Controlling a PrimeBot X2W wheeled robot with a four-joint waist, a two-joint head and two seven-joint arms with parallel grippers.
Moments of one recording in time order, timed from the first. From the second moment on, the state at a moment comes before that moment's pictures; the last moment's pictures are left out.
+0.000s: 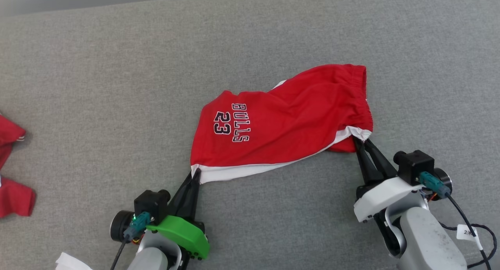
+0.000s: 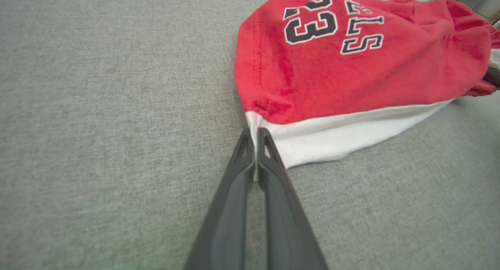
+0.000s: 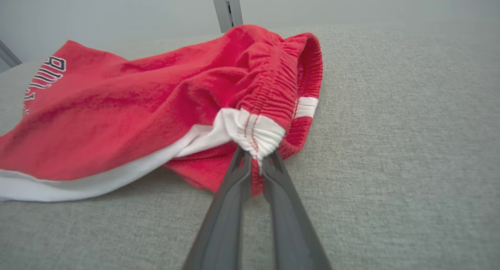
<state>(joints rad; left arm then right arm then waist) -0.22 0.09 -0.38 0.47 -0.36 -0.13 -0.26 -0.31 -0.05 0.11 0.43 0.18 0.13 -0.26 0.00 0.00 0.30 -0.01</state>
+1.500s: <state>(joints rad) -1.21 0.42 -0.32 0.42 -0.41 -0.12 -0.26 -1.24 -0.25 0.31 0.42 0.07 0.13 -0.24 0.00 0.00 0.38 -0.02</state>
